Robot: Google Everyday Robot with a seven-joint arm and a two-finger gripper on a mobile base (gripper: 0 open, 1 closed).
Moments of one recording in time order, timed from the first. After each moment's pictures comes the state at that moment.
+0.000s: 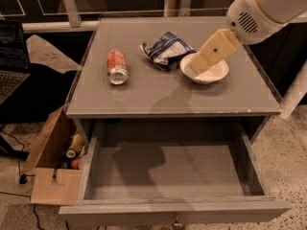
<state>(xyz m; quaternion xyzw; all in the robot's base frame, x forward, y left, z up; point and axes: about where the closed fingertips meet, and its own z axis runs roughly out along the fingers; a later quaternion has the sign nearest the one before) 0.531 -0.149 0.996 -0.38 0.87 0.04 0.31</state>
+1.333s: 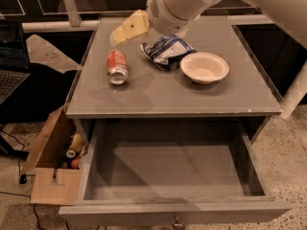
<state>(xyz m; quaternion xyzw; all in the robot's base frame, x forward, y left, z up) 0.606 -0.015 0.989 -0.20 0.91 0.14 0.34</state>
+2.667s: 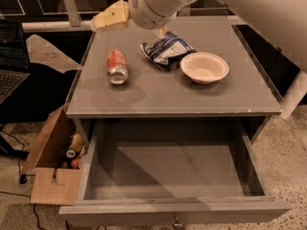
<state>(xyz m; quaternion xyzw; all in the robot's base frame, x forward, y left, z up) 0.642 0.036 0.987 -0.14 0.91 0.22 0.33</state>
